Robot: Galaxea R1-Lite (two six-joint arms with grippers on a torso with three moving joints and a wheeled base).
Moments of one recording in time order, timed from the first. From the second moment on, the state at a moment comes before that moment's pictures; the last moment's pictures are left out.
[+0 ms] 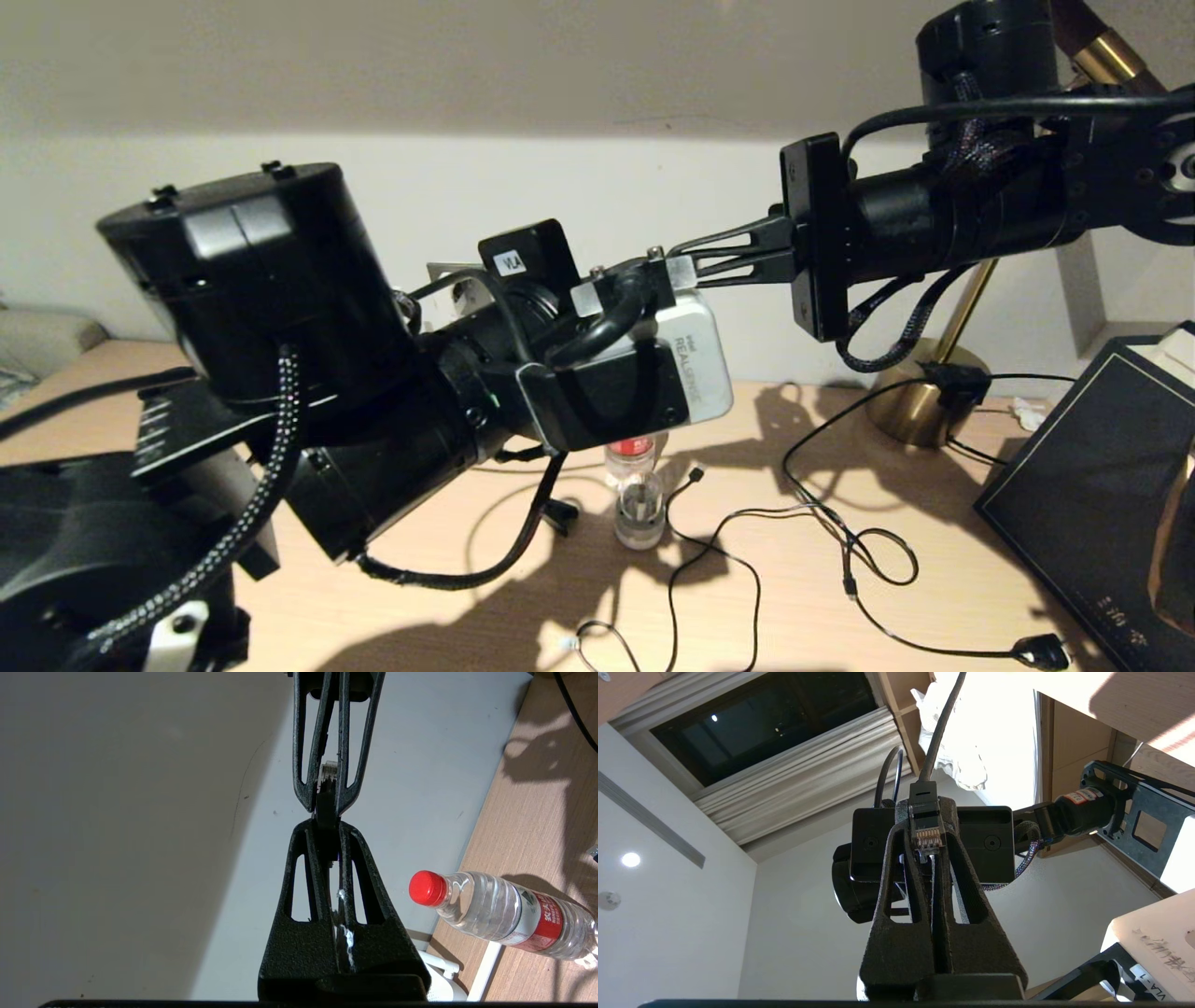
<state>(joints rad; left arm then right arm) -0.87 1.62 -0.95 -0.84 0.16 1.31 0.49 1.83 -1.76 0.32 1.00 1.43</state>
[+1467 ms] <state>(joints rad) -0.87 1.61 -0.94 -0.85 0.14 1.30 0.49 1.83 -1.76 0.32 0.98 1.43</state>
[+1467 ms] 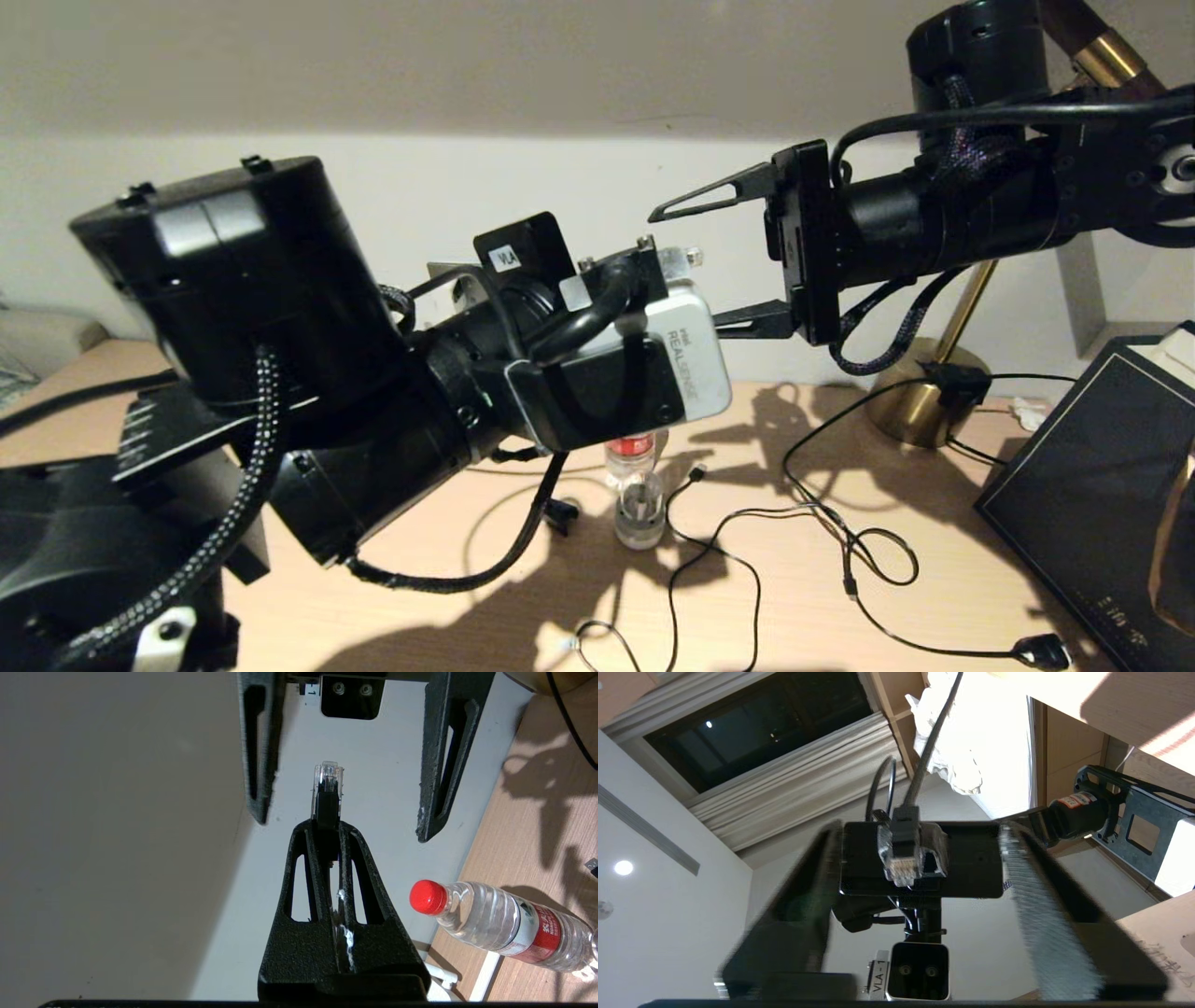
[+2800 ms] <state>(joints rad) -0.87 1.60 -0.92 -0.87 0.13 1.29 0.48 1.83 -1.77 0.32 0.98 1.43</state>
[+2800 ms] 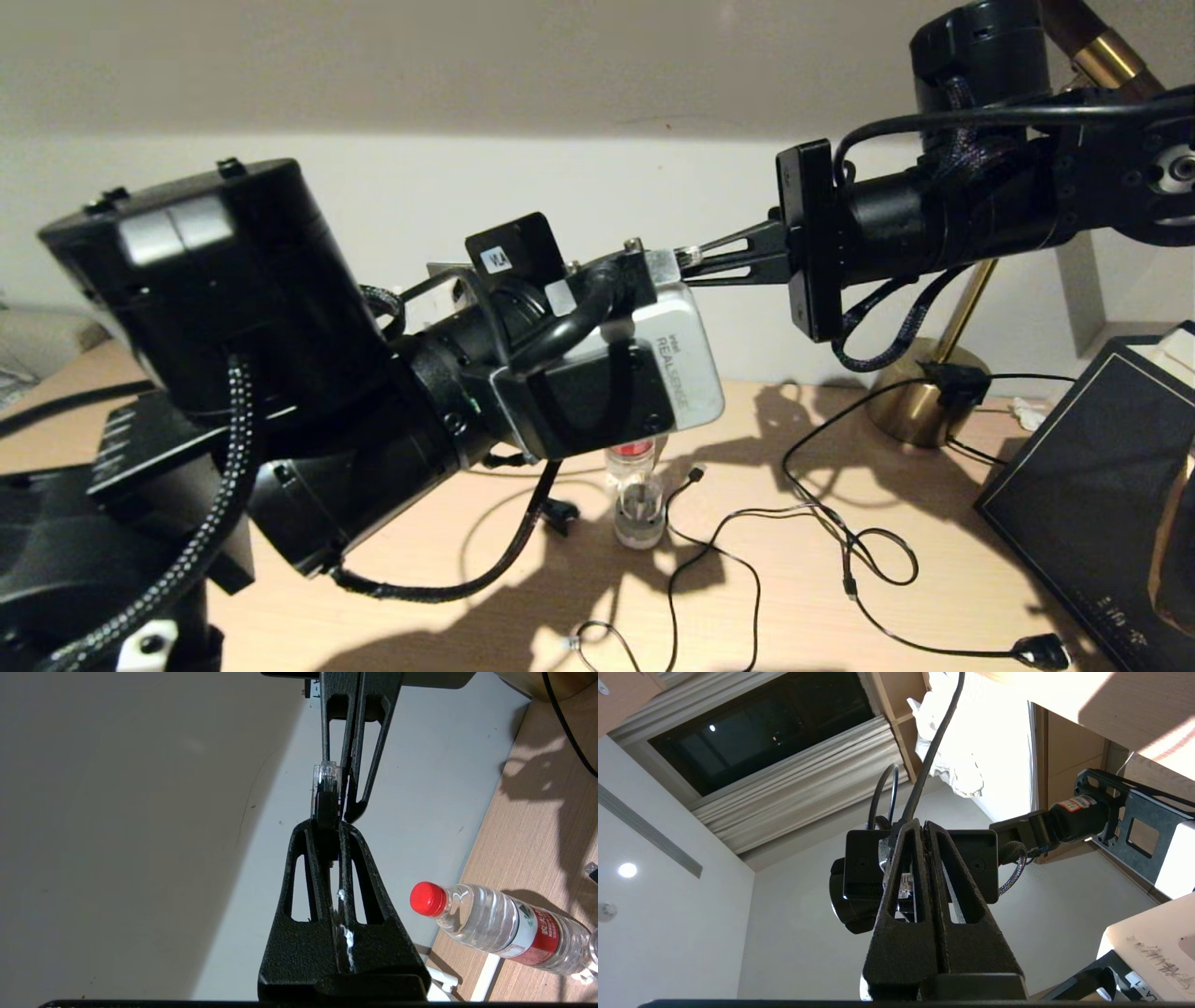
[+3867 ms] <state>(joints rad) -0.86 1.61 -0.93 -0.87 0.10 1.29 0.48 1.82 -1.76 0.32 0.98 1.44</state>
